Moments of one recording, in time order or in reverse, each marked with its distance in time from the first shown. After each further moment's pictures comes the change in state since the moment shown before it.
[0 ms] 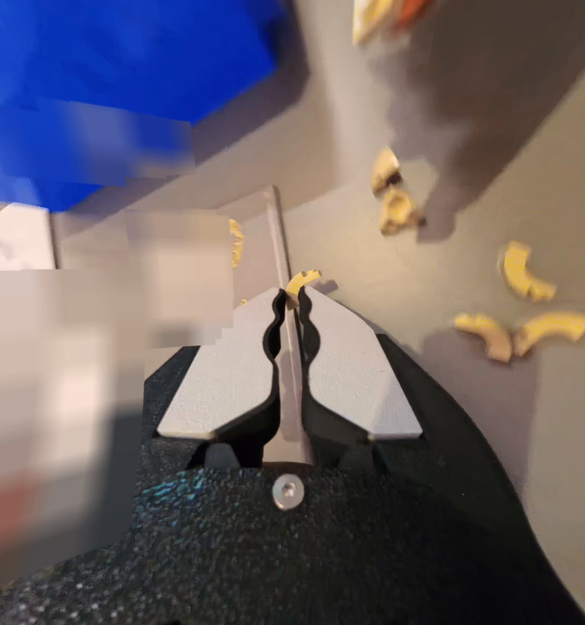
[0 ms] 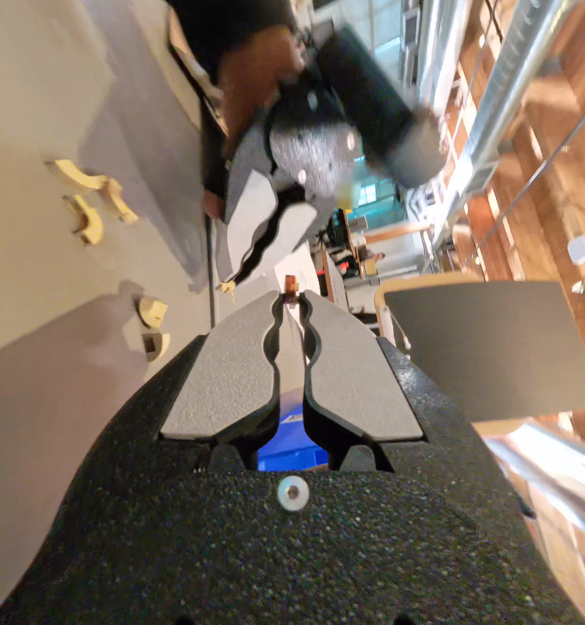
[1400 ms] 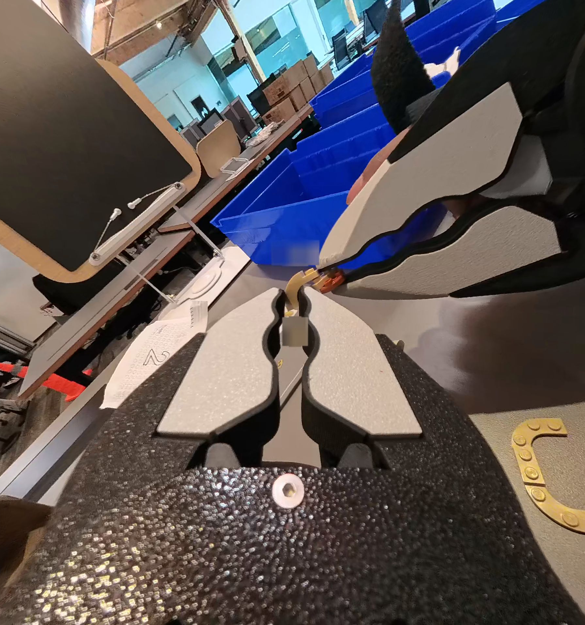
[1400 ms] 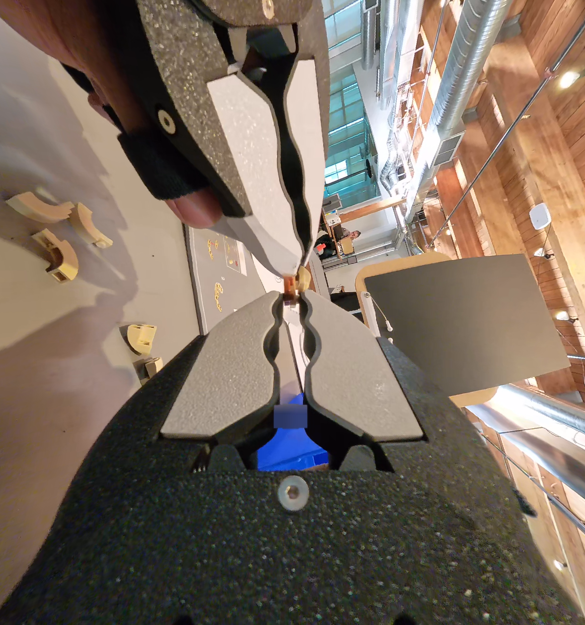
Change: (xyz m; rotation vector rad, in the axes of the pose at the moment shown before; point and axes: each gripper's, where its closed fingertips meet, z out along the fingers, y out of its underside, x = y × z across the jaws) left arm -0.001 -0.075 -0.071 0.373 -0.723 -0.364; right arm 0.006 -0.008 0.005 -0.067 0.108 0.034
